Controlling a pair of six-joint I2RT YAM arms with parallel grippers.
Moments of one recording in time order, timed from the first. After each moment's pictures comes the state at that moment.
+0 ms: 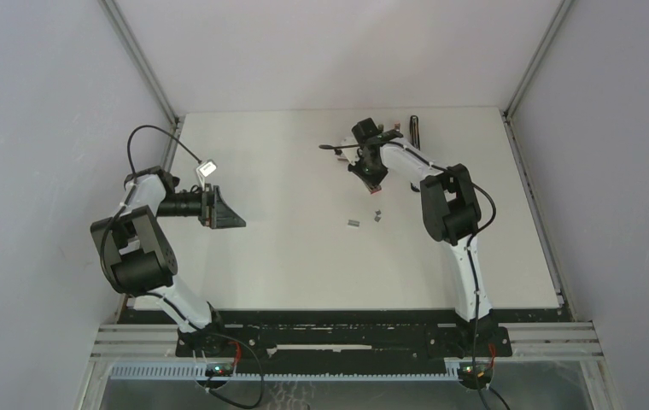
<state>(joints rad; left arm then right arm) 0.36 1.70 1.18 -1.23 1.13 0.90 0.45 2.29 1.89 -0.83 -0.01 -0.48</state>
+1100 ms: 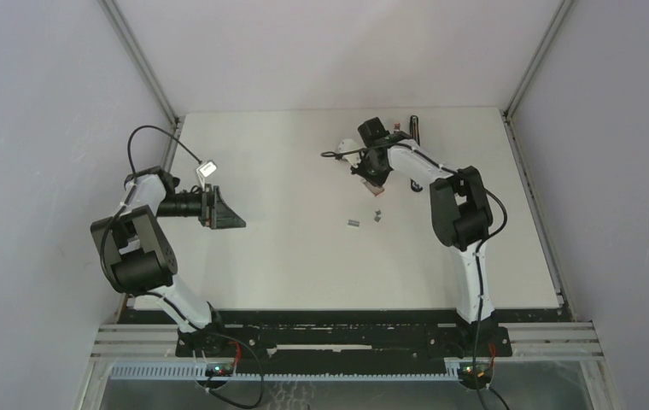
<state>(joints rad) 0.36 1.70 1.18 -1.24 1.13 0.91 0.45 2.19 1.79 -0.77 -0.07 -0.64</state>
